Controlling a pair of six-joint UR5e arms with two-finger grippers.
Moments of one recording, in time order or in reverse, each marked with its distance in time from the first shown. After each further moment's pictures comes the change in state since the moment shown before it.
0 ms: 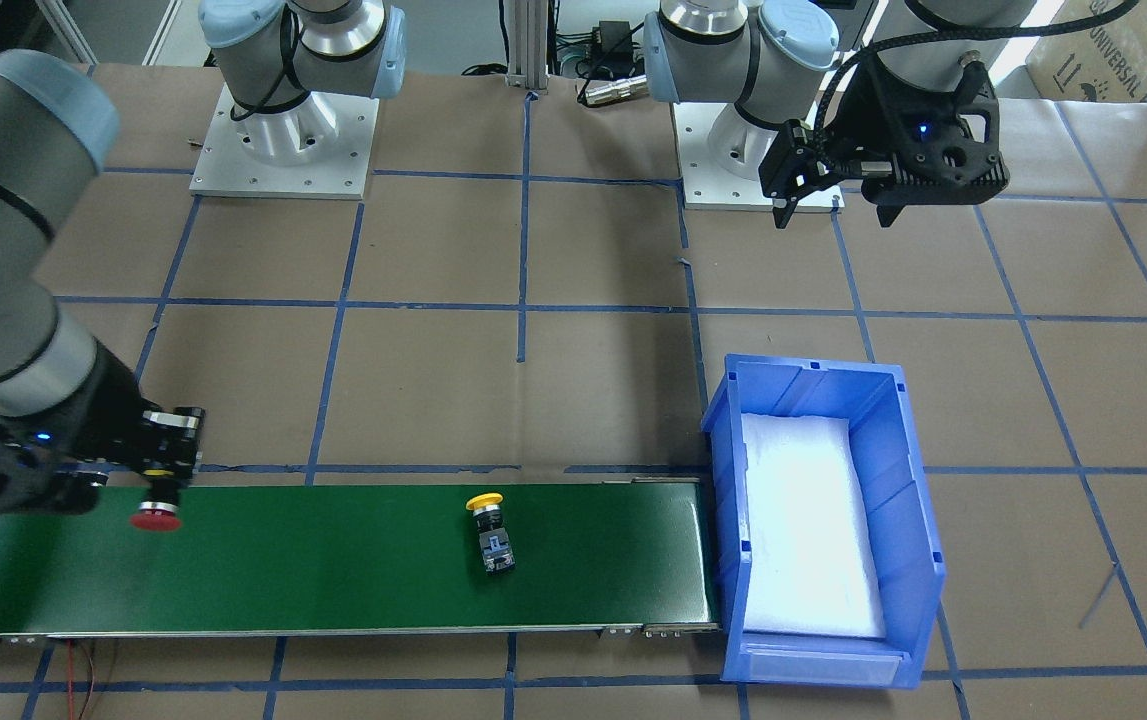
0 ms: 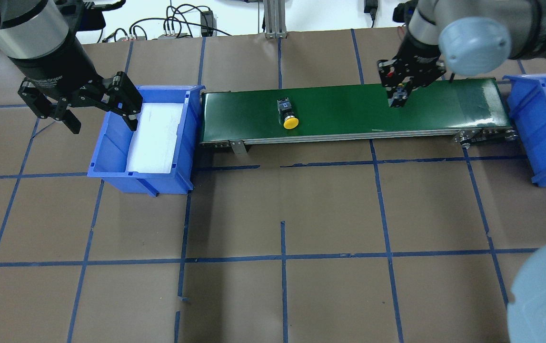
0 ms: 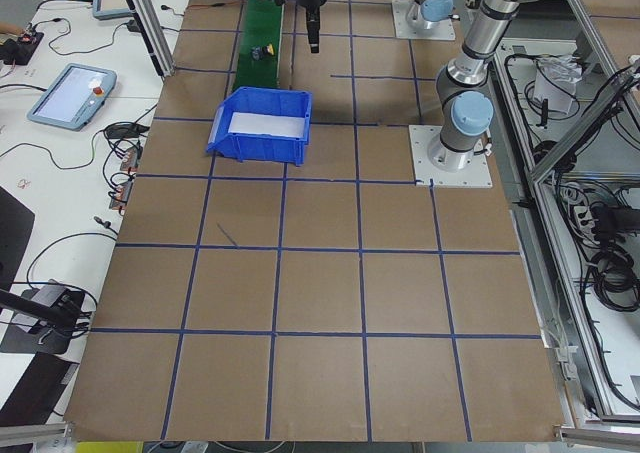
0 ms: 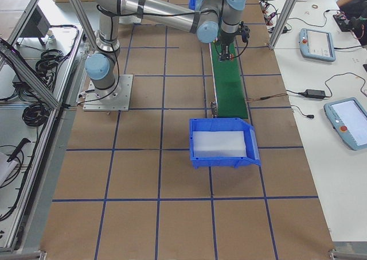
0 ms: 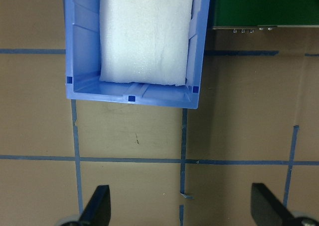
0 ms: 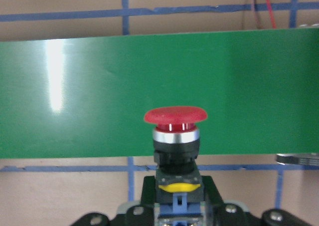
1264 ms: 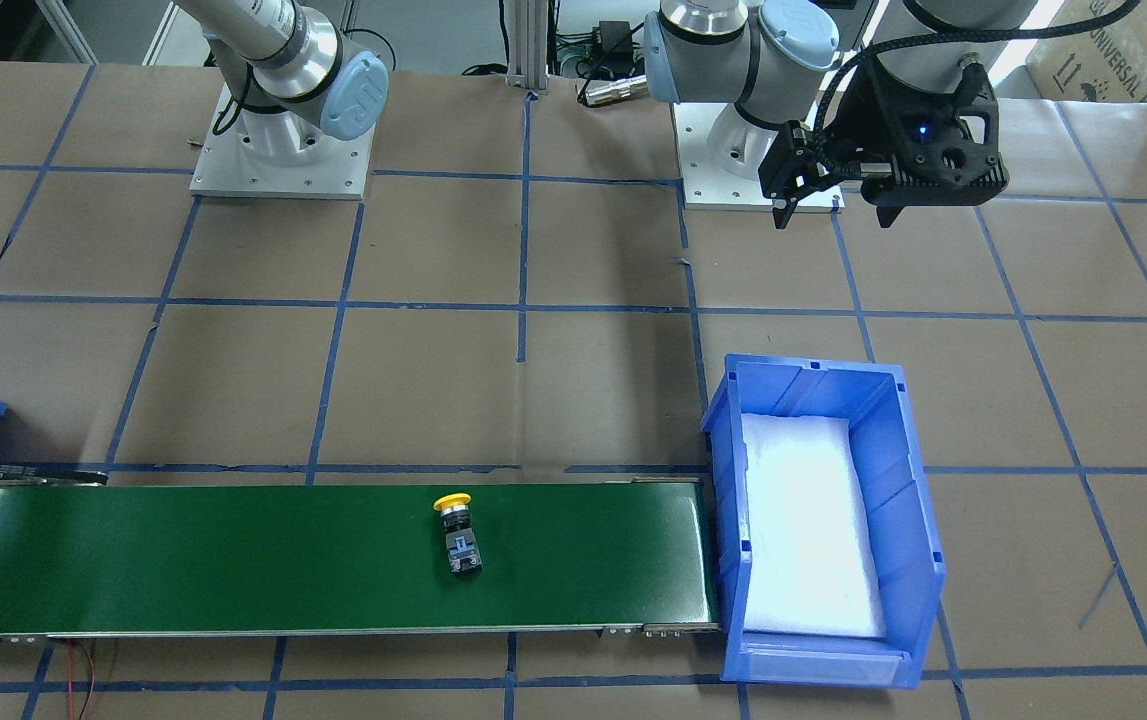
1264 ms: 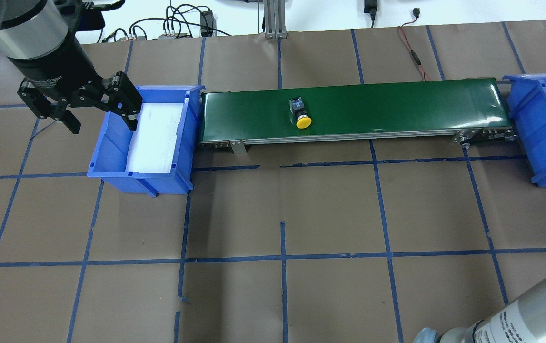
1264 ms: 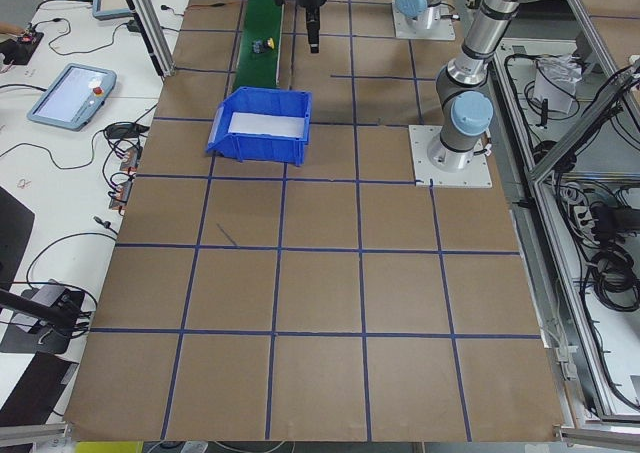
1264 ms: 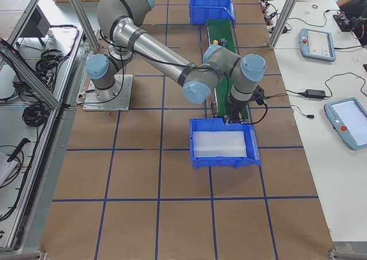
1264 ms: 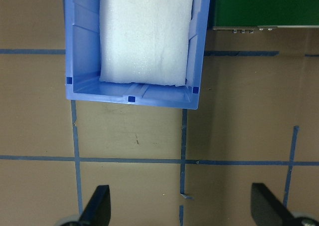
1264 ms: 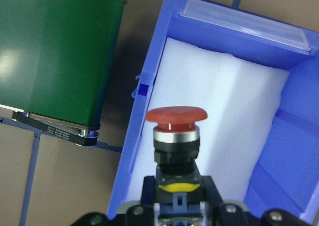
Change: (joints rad) left arm 0.000 0.000 -0.001 0.001 0.000 0.000; right arm -0.473 0.172 -0.199 0.021 -0.074 -0.754
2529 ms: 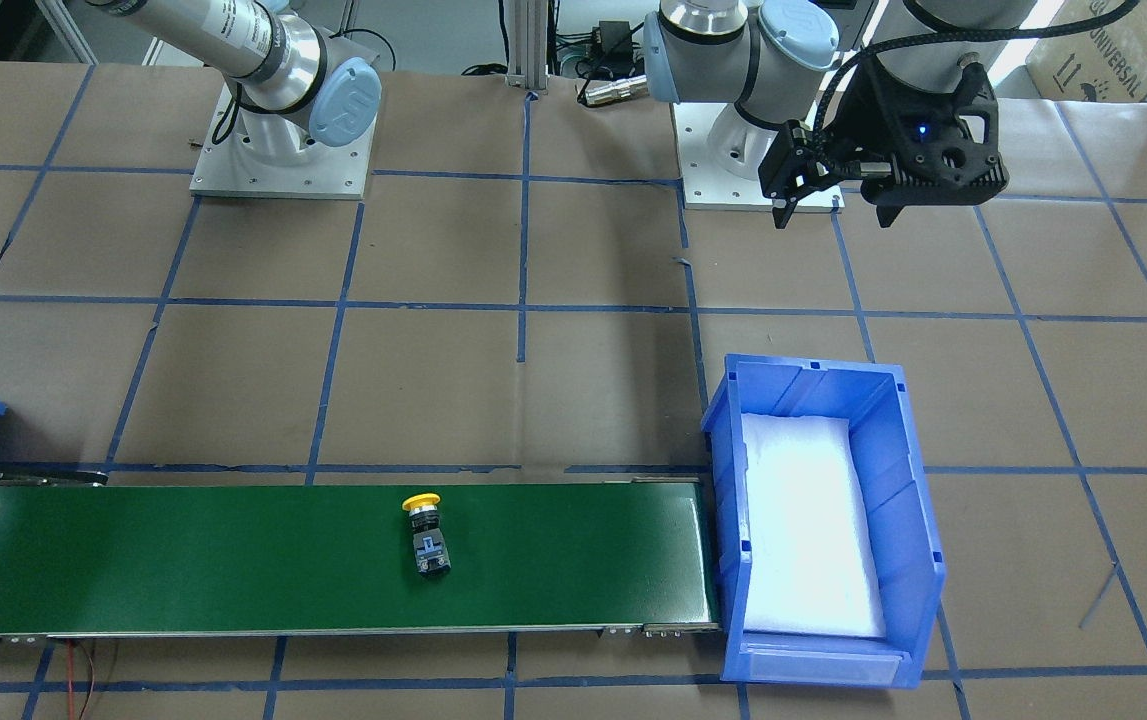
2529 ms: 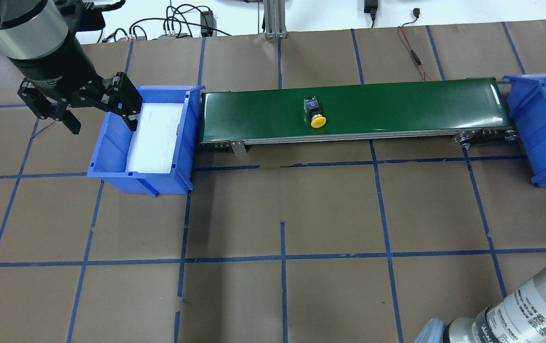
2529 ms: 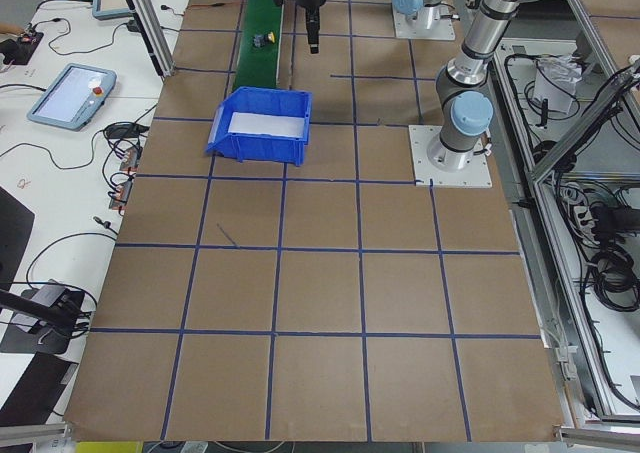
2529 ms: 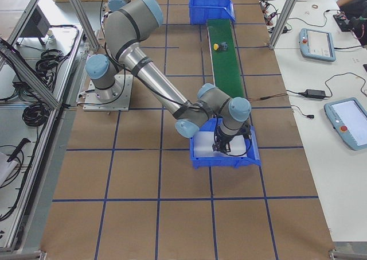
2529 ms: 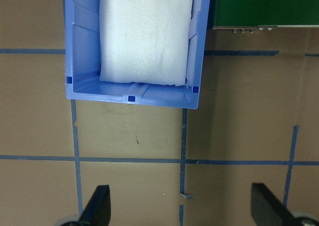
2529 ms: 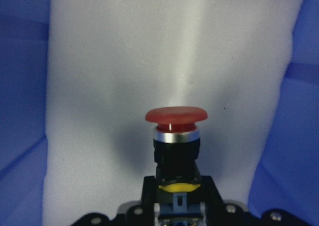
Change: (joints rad) left arm 0.000 0.000 -0.001 0.000 0.000 0.000; right arm -0.075 0.119 0.167 -0.258 -0.053 0.063
